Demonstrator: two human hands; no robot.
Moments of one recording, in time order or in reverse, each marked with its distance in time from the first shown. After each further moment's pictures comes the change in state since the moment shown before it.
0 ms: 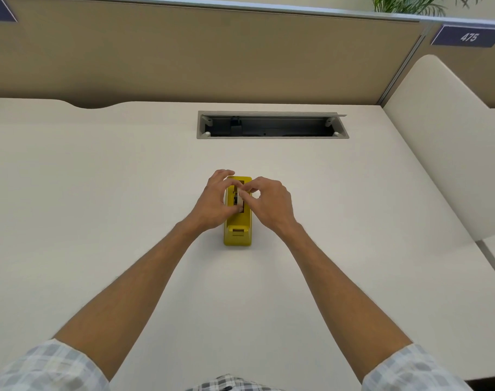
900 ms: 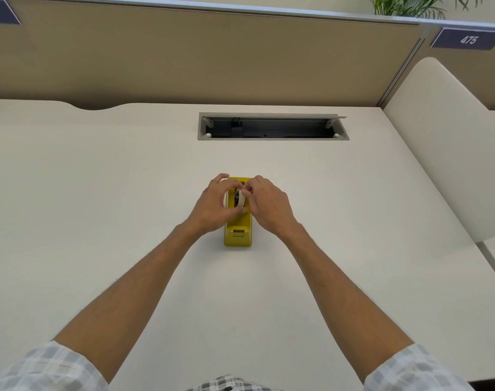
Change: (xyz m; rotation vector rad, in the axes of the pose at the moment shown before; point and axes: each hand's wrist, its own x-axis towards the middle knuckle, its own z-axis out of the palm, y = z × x) left_hand -0.006 -0.003 0.001 -0.006 0.012 0.019; right_hand 0.002 -0.003 0.000 -0.238 -0.136 -0.123
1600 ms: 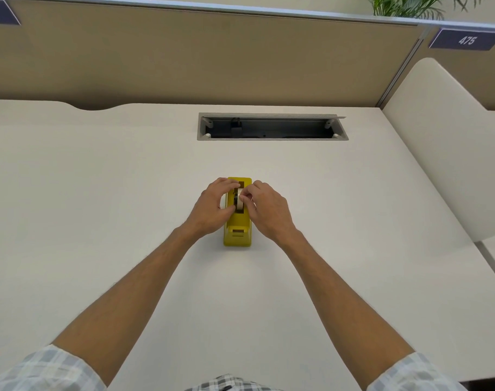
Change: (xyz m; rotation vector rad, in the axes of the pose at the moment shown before) left_hand -0.006 -0.002 -0.002 -0.051 -0.019 -0.022; right_hand -0.015 -0.004 0.001 0.043 0.049 -0.017
